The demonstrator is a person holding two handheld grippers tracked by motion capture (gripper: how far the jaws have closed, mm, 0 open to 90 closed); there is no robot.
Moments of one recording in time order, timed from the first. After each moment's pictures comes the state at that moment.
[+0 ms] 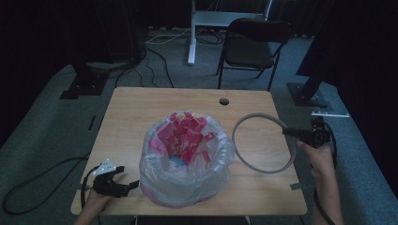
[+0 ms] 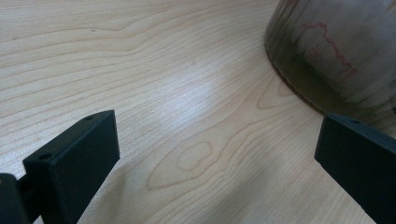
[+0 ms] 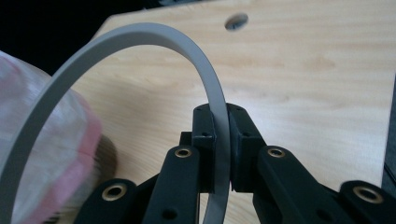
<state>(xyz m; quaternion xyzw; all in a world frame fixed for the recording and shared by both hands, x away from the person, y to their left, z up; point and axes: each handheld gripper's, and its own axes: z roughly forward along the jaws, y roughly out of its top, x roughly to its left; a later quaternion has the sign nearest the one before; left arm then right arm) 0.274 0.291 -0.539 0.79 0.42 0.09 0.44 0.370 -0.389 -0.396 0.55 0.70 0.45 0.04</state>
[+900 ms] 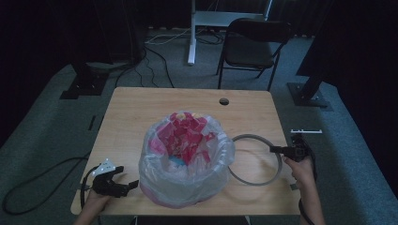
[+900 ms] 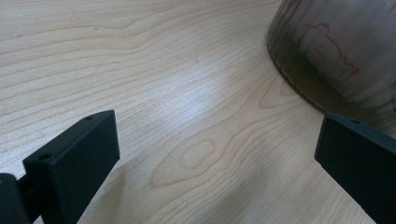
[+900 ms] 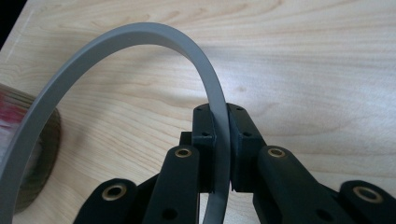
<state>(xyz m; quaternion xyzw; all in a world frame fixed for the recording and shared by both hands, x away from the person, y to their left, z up) 0.273 0.292 -0.540 0.78 0.42 0.09 0.44 0.379 -0.376 -0.491 0.59 0.71 0.39 0.00</state>
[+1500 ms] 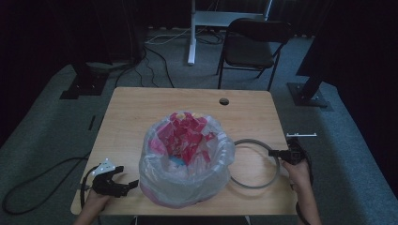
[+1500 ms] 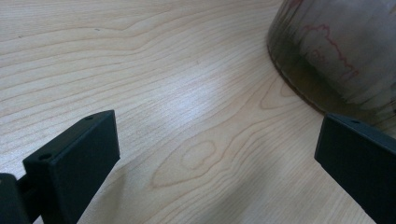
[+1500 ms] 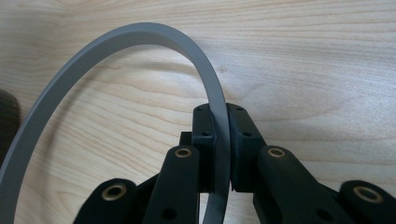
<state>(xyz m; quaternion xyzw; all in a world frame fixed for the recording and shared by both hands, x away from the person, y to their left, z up) 0.274 0.293 -0.540 0.78 0.42 0.09 0.44 0.379 -0.371 -0.512 0.60 0.71 0.36 0.01</state>
